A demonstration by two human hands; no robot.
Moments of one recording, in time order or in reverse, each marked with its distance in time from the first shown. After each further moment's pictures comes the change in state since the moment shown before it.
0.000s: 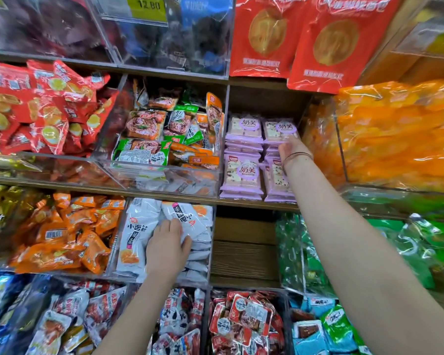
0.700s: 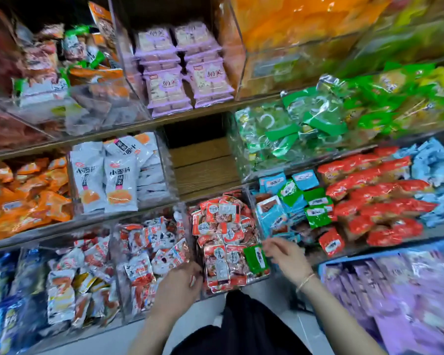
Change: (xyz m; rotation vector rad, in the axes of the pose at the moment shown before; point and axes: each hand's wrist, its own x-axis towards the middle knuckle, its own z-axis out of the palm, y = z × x) left_hand -0.238 0.004 0.016 -0.067 -0.698 0.223; right_hand -0.131 -0.260 -0.382 -2.197 -0.272 -0.257
